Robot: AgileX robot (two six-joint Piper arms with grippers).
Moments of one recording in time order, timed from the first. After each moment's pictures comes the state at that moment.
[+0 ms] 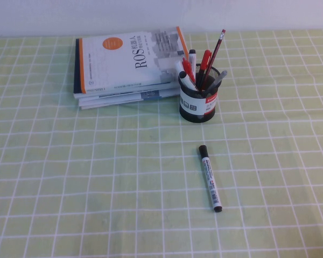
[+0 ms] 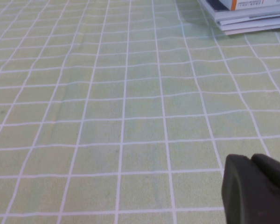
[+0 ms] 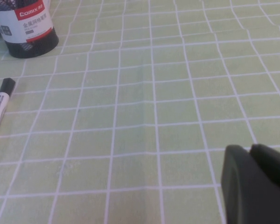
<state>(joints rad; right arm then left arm) 0.06 -0.01 0.03 0.09 0.37 0.06 0.00 -0.02 0.03 -0.06 0.39 0.16</state>
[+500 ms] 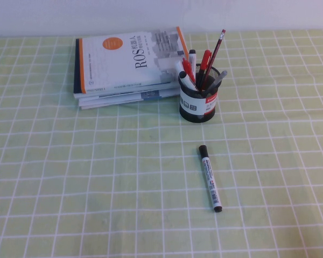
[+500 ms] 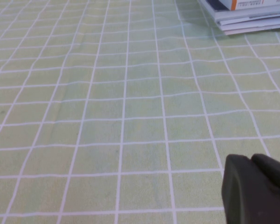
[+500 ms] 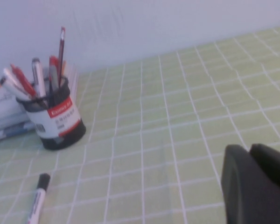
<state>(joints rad) 0.06 -0.01 0.03 0.22 0.16 0.06 0.00 -0.02 0.03 -0.06 0.39 0.16</state>
